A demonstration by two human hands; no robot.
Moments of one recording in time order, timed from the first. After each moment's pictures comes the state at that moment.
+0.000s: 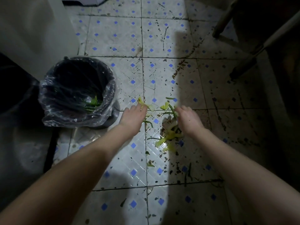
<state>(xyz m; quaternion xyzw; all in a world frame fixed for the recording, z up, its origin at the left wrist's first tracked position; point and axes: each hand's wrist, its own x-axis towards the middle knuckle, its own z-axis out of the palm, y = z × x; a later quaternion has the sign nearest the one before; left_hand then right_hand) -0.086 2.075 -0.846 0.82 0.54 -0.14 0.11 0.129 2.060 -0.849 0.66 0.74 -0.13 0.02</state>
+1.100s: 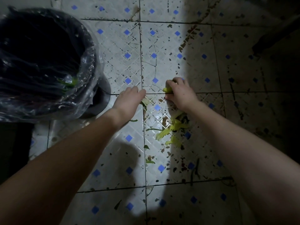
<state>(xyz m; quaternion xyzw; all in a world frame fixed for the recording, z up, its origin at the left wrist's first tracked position) -0.085 2.111 -0.920 0.82 0.54 -0.07 0.15 0.122 2.130 -0.929 0.66 0.72 -0.21 0.05</state>
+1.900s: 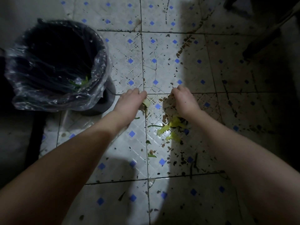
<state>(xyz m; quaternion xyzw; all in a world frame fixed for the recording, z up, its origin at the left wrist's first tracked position) -0.091 2.081 -0.885 0.82 0.55 -0.03 0.15 0.114 2.083 -0.897 0.66 0.74 -0.14 0.01</state>
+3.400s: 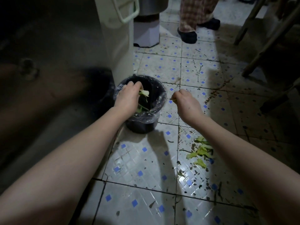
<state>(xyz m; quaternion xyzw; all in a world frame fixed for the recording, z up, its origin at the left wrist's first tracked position) -0.235 2.051 -0.721 0.70 0.69 0.16 0.07 -0.022 2.078 -0.748 0.54 0.83 -0.02 -0.13</state>
